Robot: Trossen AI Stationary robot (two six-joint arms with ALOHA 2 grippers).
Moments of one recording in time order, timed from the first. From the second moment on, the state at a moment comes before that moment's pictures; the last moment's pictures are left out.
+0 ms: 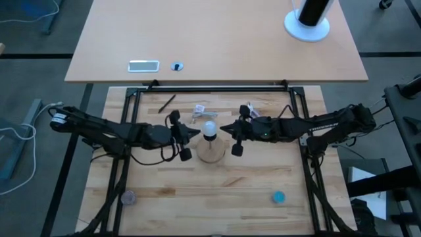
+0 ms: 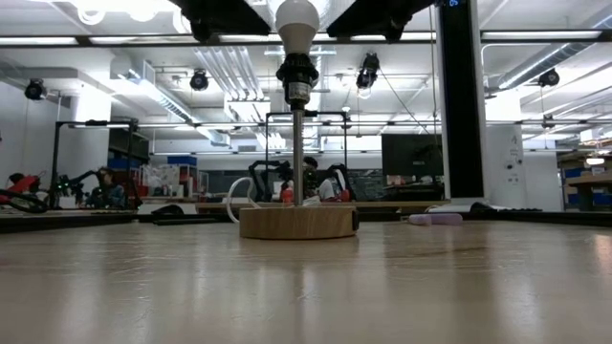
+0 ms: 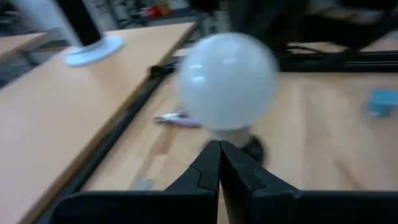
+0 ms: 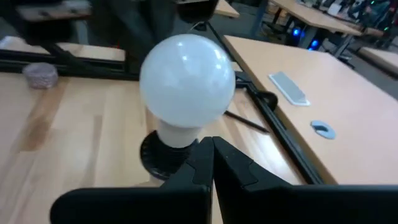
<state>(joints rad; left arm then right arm) -0.20 1.20 0.92 -0.10 -0.54 -0.03 0.11 1.33 0.99 0.01 0.37 -0.12</state>
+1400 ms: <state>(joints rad) -0.19 1.21 0.92 -0.03 -0.47 -0.01 0.09 1.34 0.99 0.06 0.36 -0.13</state>
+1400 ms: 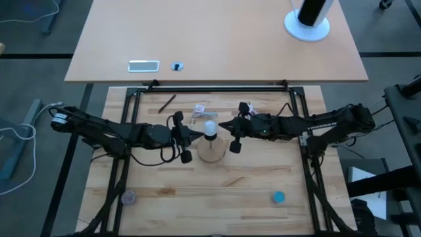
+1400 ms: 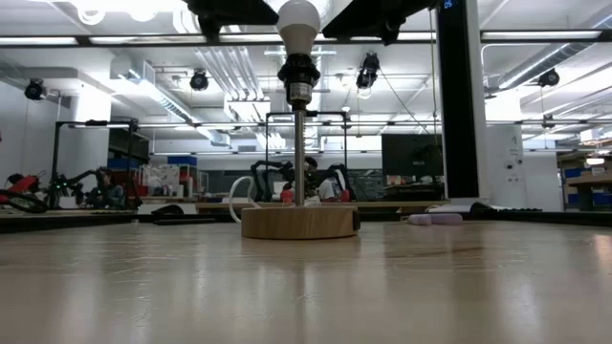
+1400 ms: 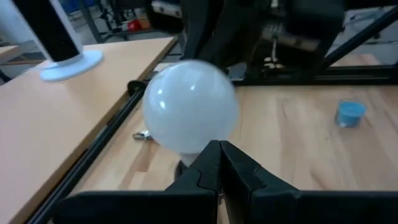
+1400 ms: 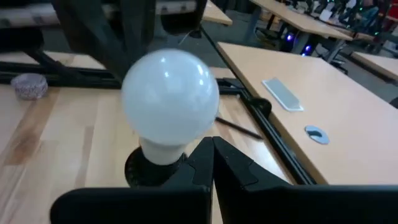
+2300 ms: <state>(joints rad) -0.21 1.20 0.92 -0.09 -0.53 -0.06 0.09 1.34 0.99 -0.02 0.36 -0.10</state>
